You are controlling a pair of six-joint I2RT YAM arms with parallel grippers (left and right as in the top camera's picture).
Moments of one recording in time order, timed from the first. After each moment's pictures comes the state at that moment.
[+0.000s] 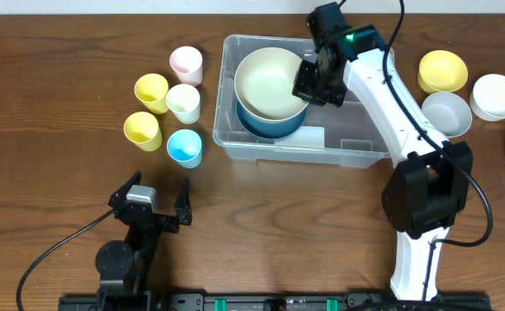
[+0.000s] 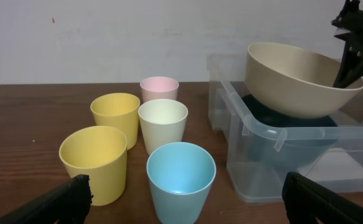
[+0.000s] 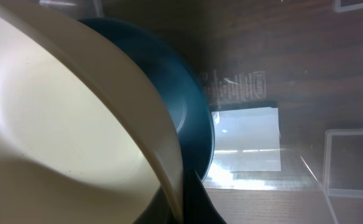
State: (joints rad) left arm -0.02 0.01 0.03 -0.11 0.19 -0.07; right arm 0.34 2.13 1.99 -1.18 -0.15 0.67
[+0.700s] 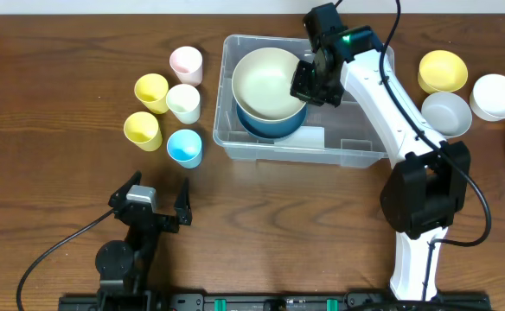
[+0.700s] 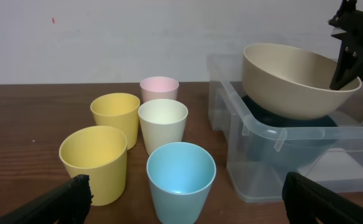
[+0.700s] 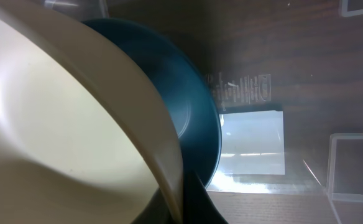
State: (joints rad) left arm -0.02 0.01 0.03 -0.11 0.19 -0.07; right arm 0.36 2.13 1.99 -1.16 -0.14 0.67
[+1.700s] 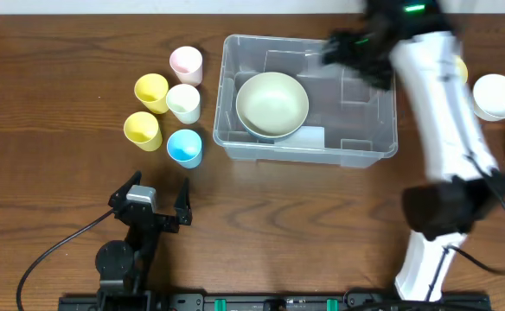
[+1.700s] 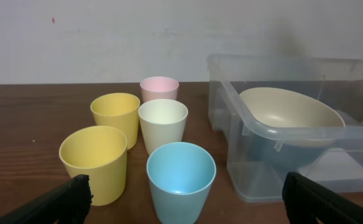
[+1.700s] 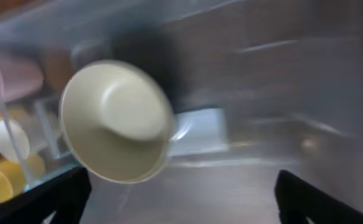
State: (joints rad) left arm -0.02 0.01 0.03 -0.11 0.19 -0.07; right arm 0.17 2.06 2.35 -1.54 -0.09 0.60
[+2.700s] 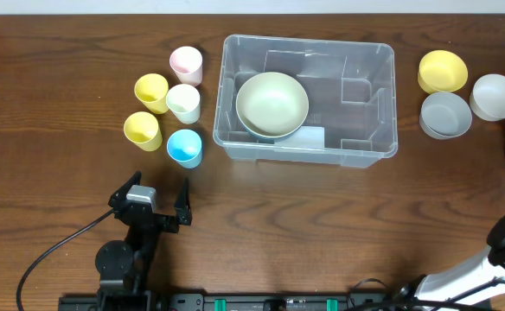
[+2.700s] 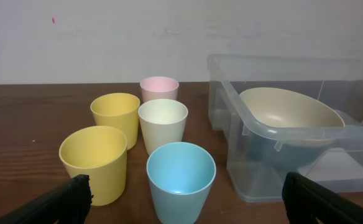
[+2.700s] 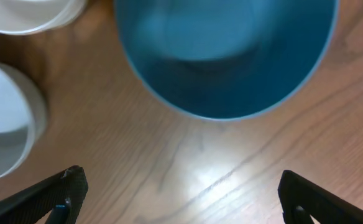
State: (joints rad) left arm -0.02 0.01 0.03 -0.11 0.19 -0.07; right arm -0.71 1.91 1.68 -1.09 0.11 0.10
